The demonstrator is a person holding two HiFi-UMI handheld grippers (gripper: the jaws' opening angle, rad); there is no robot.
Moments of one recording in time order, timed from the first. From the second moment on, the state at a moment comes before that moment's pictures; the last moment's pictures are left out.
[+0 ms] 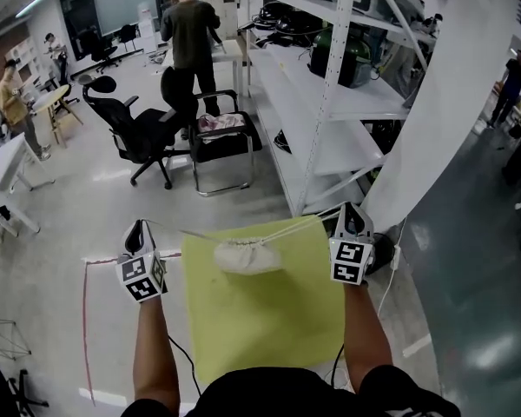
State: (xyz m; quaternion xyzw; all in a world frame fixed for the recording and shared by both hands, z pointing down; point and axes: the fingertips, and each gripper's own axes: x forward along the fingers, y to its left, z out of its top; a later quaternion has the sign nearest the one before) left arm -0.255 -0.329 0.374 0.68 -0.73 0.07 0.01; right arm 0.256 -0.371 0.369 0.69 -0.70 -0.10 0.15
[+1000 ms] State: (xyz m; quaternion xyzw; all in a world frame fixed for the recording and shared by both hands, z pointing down) left arm -0.233 -0.296 0.493 0.69 -0.70 0.17 0.11; right arm 0.208 -0.314 0.453 0.63 -0.74 -0.04 0.23
